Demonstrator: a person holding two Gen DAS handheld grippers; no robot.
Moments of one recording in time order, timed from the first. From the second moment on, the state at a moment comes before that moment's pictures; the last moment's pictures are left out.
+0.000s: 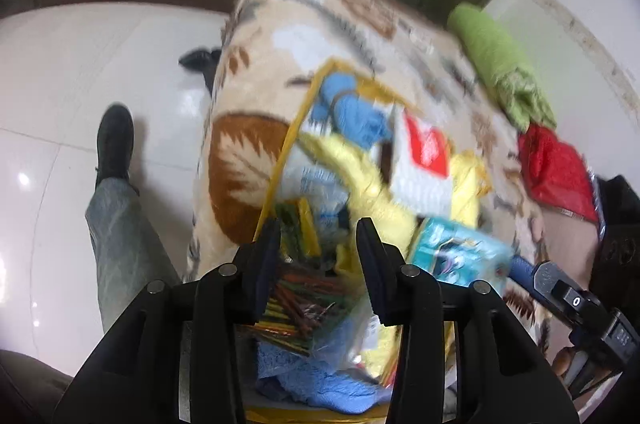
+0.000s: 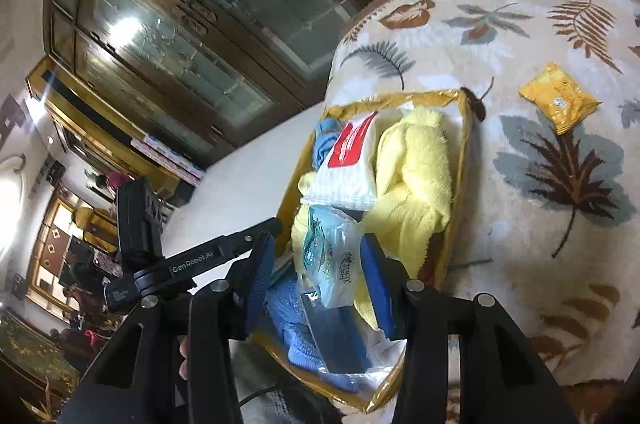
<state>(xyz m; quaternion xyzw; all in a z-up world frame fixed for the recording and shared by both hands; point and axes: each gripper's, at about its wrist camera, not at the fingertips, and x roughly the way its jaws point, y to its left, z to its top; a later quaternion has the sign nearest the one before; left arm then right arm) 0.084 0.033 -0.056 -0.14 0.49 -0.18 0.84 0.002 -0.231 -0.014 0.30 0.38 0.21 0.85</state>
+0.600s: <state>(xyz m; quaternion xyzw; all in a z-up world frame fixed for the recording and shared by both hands) 0.056 -0.100 -0.010 -0.13 0.49 -0.31 0.80 -0.041 -0.346 -0.066 0.33 0.39 0.07 0.86</state>
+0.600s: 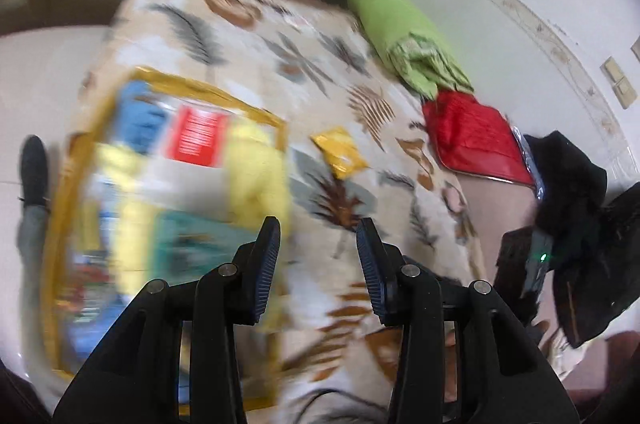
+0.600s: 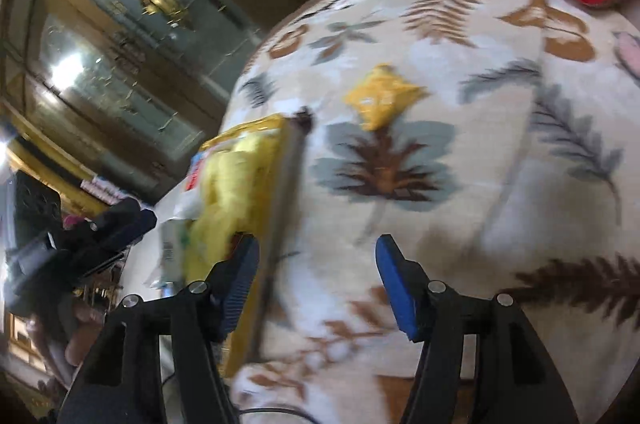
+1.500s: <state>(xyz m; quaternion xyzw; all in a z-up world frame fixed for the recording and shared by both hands) 0.076 -0.207 -0.057 -0.13 0.54 -0.32 0.77 -0.024 -0.613 -0.092 0.29 0.39 -0.21 0.85</state>
